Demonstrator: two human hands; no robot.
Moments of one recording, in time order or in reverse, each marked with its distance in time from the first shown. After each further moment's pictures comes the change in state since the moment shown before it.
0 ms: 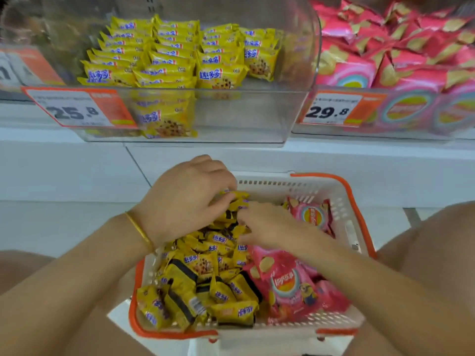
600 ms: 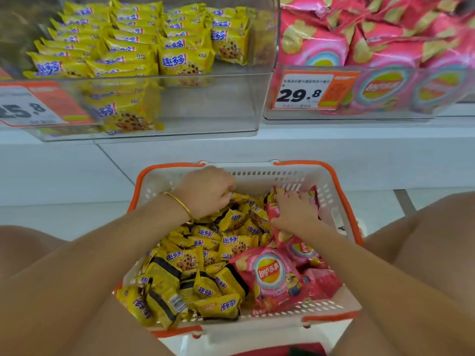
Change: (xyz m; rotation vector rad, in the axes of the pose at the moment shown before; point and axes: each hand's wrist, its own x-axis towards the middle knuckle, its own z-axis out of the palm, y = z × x) left_hand 0.055 -0.003 0.083 0.104 -0.340 -0.088; right_hand 0.018 0.101 0.074 0.191 0.115 0.434
